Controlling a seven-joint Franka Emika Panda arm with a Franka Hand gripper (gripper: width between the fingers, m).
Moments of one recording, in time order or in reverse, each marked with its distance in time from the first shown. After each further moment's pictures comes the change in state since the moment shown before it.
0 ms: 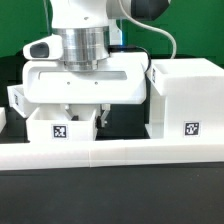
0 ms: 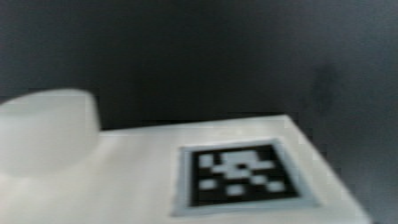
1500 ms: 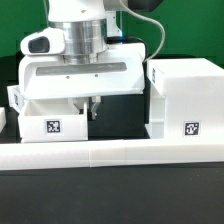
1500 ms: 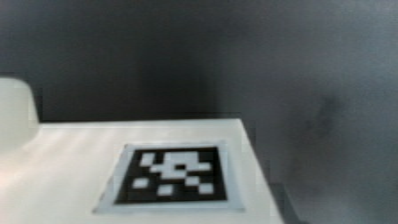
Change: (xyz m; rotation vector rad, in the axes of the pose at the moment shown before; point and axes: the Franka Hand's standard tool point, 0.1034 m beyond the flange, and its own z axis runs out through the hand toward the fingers) arm -0.004 0.004 -0.011 0.004 -0.039 -0.261
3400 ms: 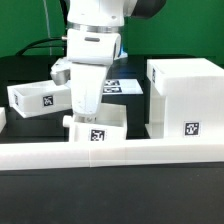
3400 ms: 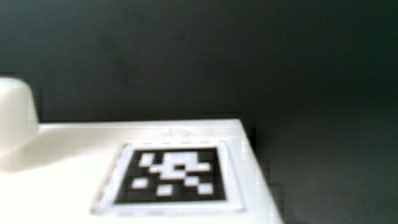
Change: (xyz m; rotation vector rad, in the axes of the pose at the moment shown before) arm -0.008 -0.010 0.005 -0.073 -0.114 -1.459
